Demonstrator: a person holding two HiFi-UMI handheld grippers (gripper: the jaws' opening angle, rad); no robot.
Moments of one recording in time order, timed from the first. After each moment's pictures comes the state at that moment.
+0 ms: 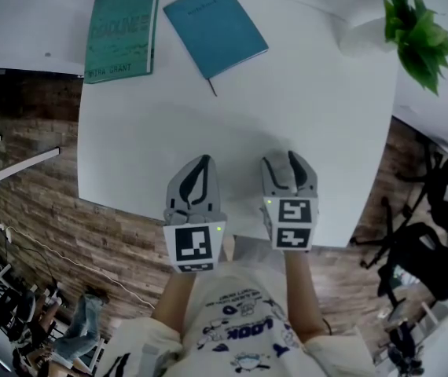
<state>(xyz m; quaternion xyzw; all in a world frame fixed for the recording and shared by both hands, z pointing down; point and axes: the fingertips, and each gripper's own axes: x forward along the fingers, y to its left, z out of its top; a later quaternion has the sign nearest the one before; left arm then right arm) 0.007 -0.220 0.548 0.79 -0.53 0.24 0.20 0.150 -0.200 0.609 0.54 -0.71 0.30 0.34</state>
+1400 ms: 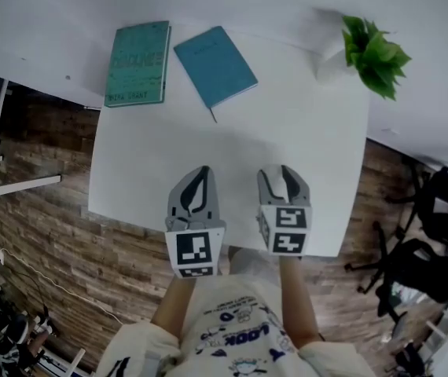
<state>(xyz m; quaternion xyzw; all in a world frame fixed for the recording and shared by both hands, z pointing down) 0.004 -0.228 0.491 0.80 -0.54 0.19 0.16 0.150 -0.212 0.557 0.58 -0.71 0.27 0.29</state>
